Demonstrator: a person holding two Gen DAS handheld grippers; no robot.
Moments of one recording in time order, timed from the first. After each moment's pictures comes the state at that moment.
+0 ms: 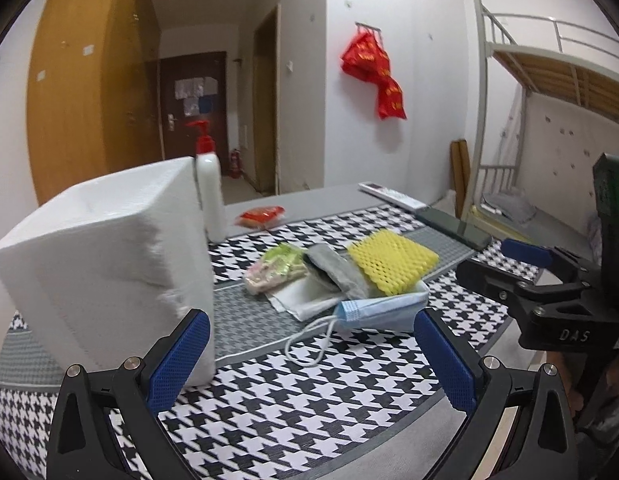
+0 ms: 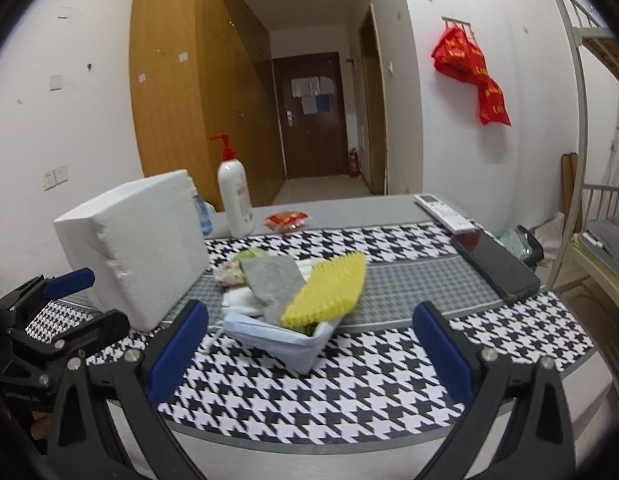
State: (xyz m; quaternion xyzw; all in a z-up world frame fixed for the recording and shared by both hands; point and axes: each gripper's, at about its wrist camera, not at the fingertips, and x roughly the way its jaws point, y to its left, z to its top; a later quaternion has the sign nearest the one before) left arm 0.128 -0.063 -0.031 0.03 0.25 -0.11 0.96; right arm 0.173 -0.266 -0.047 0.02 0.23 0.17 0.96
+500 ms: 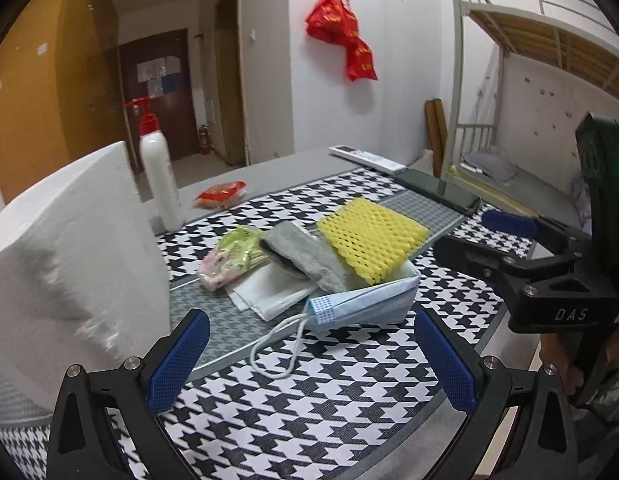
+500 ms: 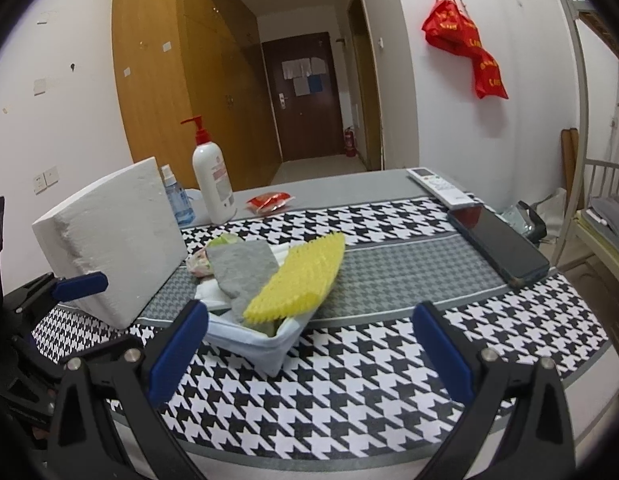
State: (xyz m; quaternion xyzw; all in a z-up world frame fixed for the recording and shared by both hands) left arm 0.172 -0.090 -0.047 0.07 0.31 -0.16 0.93; right arm 0.208 -0.277 -0.061 0.03 0.26 0.17 0.95
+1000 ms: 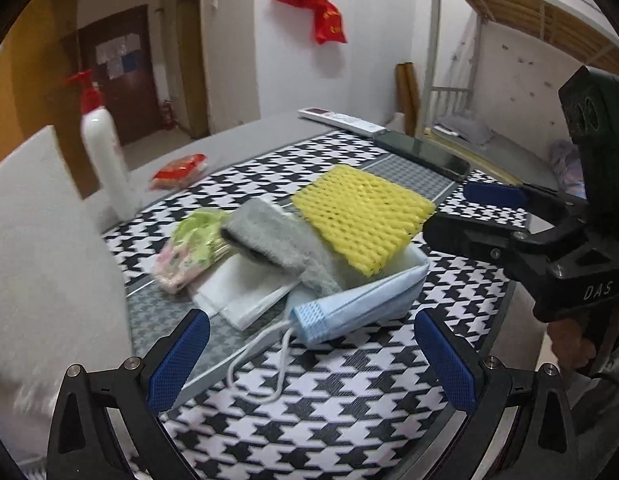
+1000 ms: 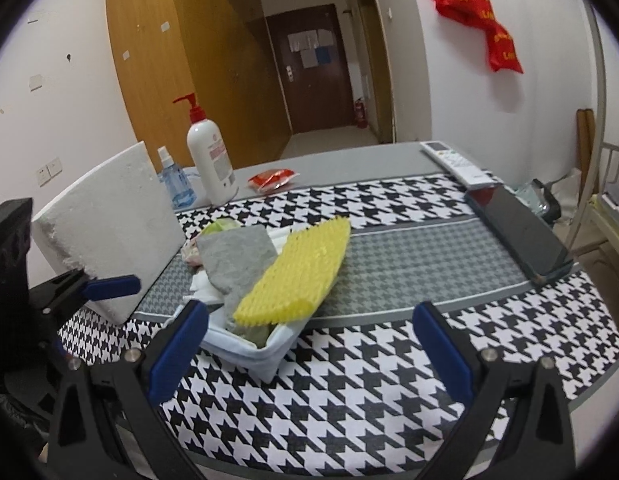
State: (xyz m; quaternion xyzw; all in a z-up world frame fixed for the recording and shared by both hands) left arm 0.224 -0.098 -0.071 0.08 0.37 -0.23 0.90; right arm 0.238 -0.276 -0.068 0.04 0.32 0.19 0.93
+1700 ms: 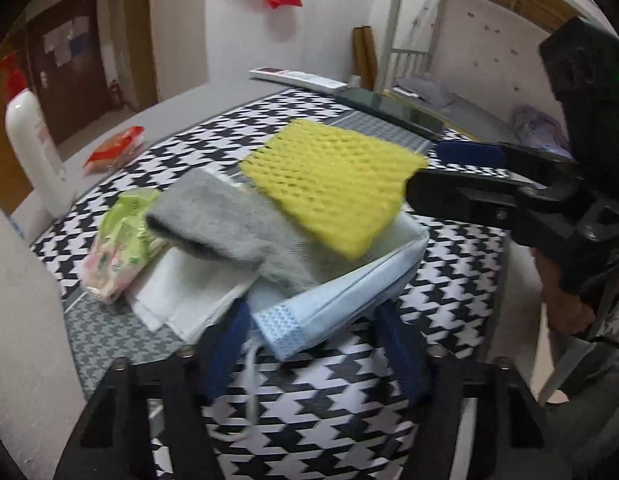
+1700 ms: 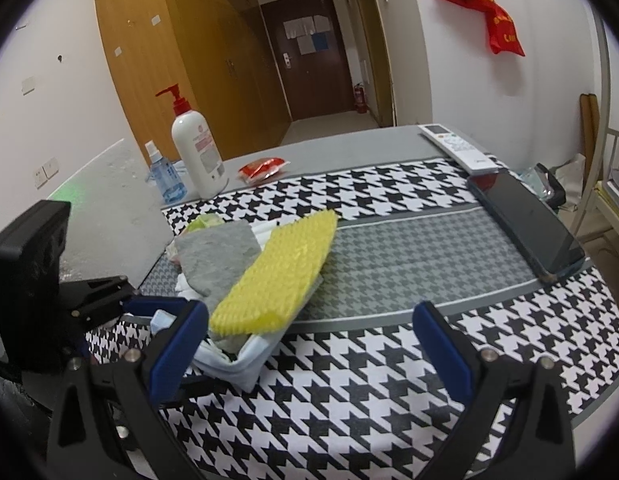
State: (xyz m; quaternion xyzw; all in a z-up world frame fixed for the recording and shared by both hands) left arm 0.258 -0.113 -0.102 0.10 0.42 -0.29 0.85; right arm 0.258 -0.284 -0.076 0.05 0.34 0.20 0.92
